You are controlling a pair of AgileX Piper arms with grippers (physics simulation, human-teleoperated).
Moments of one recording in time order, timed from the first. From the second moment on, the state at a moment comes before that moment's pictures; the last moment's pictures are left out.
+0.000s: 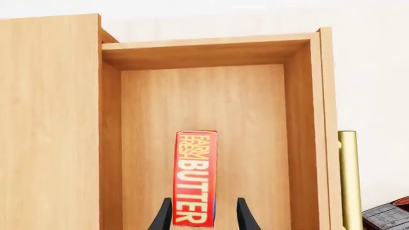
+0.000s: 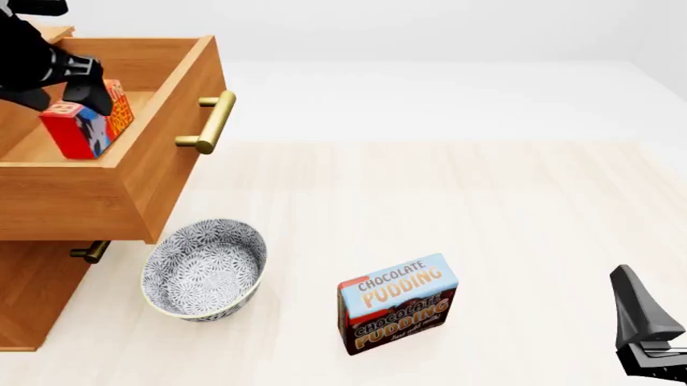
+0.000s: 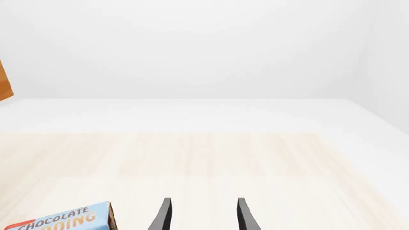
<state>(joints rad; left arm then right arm) 0.07 1.52 -1.66 1.22 0.12 0.00 0.01 0.00 0.00 0.00</state>
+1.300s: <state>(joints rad) -0.35 1.31 -1.94 1.22 0.10 0.00 0.01 0.00 0.00 0.00</state>
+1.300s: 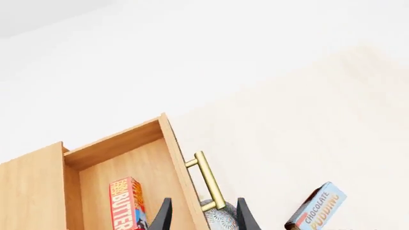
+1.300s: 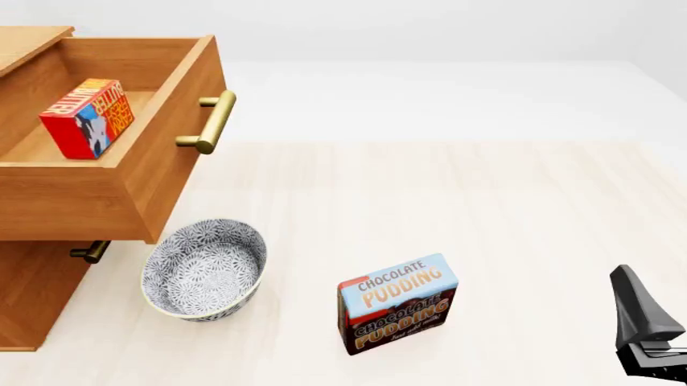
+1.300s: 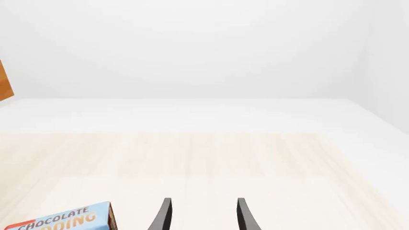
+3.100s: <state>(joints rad) -0.66 1.65 -1.70 0.90 -0.13 0.00 0.01 0.00 0.00 0.00</state>
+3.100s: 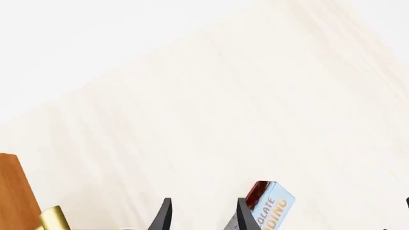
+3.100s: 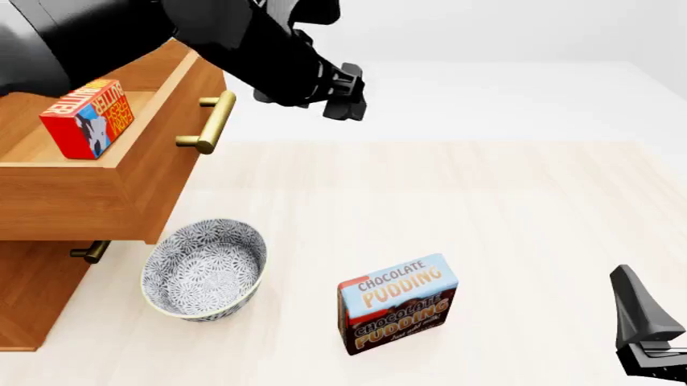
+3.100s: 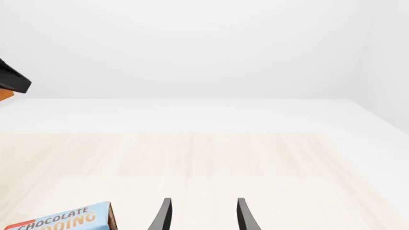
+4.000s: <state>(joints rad) -0.52 1.66 -1.53 0.79 -0.12 0.00 0.01 0.00 0.00 0.00</state>
